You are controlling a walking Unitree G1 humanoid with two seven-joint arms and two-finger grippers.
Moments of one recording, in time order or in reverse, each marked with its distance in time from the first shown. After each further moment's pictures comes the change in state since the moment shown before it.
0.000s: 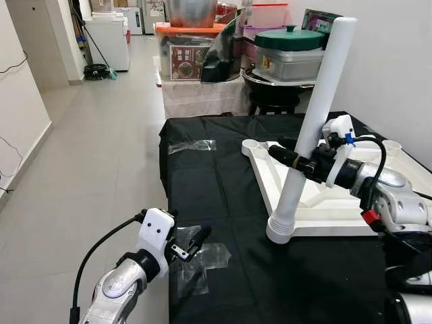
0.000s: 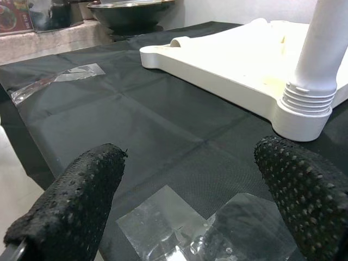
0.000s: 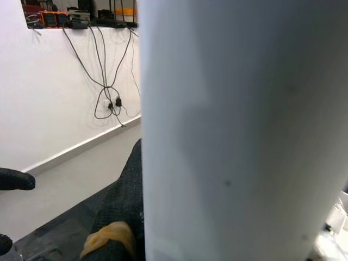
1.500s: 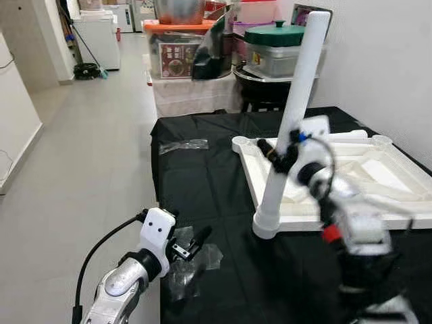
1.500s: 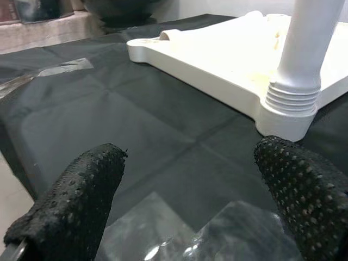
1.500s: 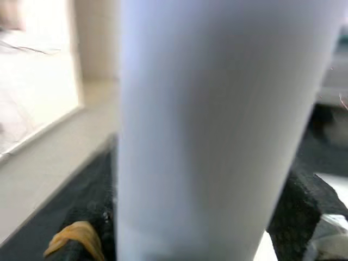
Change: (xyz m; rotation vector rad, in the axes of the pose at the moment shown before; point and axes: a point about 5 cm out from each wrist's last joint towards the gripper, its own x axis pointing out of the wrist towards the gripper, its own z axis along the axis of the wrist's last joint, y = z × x) left arm 0.003 0.001 -0.003 -0.016 0.013 0.006; right arm 0.026 0.030 0.026 -0.093 -0.051 -0.399
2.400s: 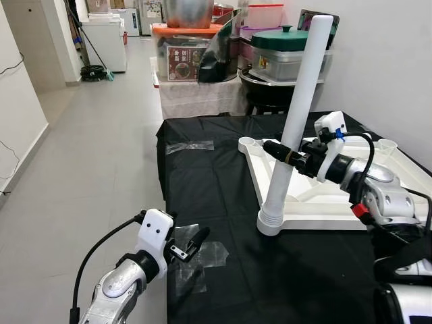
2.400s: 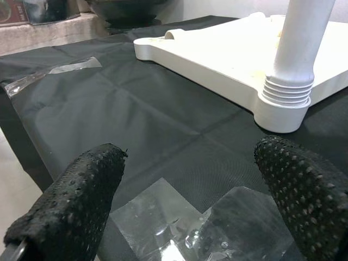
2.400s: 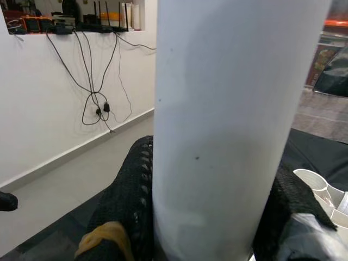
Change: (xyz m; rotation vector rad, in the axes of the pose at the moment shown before) left arm -0.002 0.001 -0.002 0.001 0.008 0.001; right arm 0.001 -0.031 -0.028 0.092 0.053 0.309
